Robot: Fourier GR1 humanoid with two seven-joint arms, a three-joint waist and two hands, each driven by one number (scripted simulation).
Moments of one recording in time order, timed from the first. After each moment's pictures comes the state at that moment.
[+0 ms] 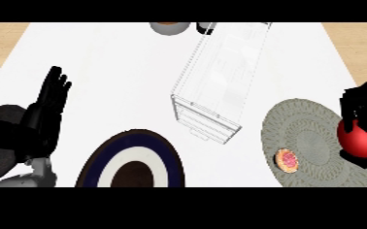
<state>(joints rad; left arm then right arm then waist) -0.05 0.20 0.05 -1.70 0.04 0.17 0.16 -0.20 -0.64 -0.15 -1.79 0.25 0.68 -0.40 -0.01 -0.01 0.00</state>
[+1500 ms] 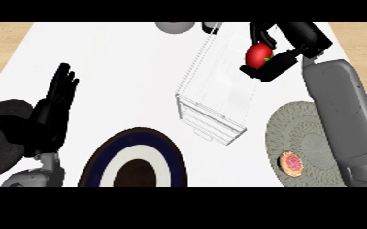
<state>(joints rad) -0.08 0.15 0.05 -1.68 -0.01 0.14 0.16 -0.81 -0.29 -0.05 -1.11 0.39 0.39 -0.29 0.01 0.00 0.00</state>
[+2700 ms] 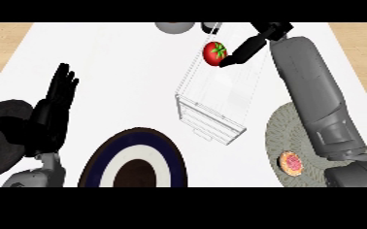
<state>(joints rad) -0.09 0.14 0.07 -1.67 -0.02 0.12 0.14 -1.07 -0.19 -0.16 -0.65 0.33 0.41 -0.38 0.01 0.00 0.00</state>
